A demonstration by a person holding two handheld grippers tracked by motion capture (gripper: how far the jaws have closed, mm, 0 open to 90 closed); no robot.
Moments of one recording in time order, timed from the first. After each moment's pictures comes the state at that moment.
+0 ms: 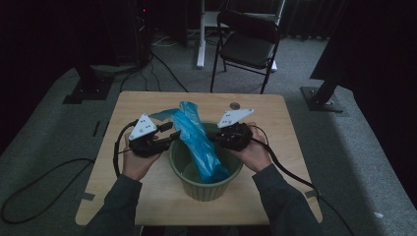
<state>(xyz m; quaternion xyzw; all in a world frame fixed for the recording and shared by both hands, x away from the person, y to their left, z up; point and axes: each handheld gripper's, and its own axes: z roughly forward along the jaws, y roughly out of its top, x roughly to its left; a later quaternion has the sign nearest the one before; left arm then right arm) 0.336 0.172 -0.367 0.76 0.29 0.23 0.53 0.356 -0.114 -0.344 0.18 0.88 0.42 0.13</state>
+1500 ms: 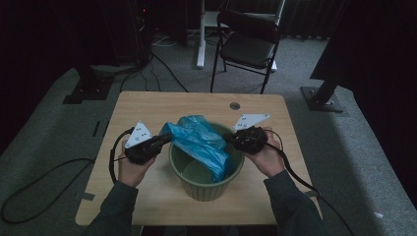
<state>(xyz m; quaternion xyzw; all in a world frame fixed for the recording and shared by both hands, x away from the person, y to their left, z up) 0.322 0.182 -0.387 0.78 0.29 0.23 0.51 0.350 -0.152 -0.352 0.23 0.87 0.40 0.17</state>
